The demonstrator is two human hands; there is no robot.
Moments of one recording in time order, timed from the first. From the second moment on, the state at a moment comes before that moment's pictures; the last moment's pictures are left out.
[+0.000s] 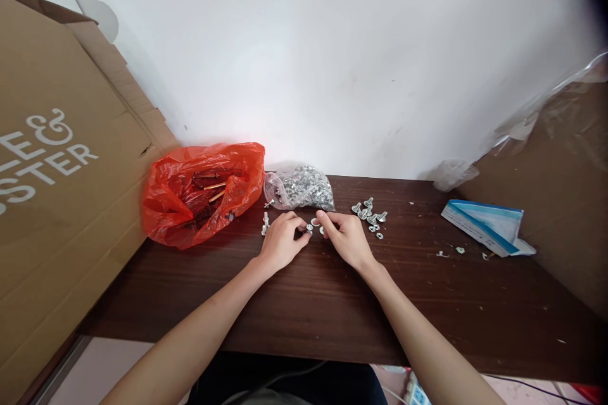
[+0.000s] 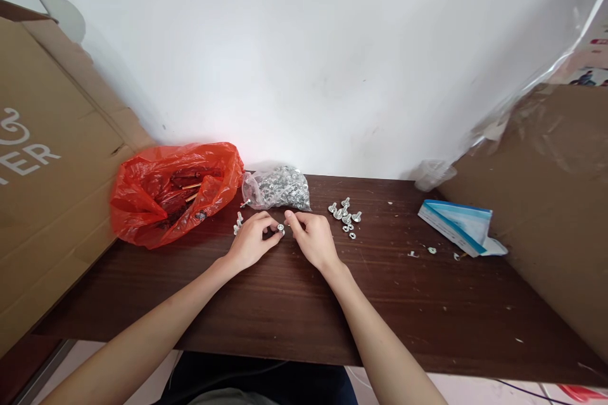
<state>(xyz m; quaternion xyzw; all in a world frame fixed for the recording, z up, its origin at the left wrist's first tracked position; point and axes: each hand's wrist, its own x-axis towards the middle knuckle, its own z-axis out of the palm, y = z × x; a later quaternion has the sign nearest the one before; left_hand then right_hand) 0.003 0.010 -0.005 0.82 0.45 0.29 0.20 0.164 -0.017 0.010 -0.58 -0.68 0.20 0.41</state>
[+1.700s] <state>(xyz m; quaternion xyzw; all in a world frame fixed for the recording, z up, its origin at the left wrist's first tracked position) 0.003 0.009 -0.006 0.82 0.45 0.29 0.20 0.165 -0.016 0.004 -0.60 -0.71 0.15 0.35</state>
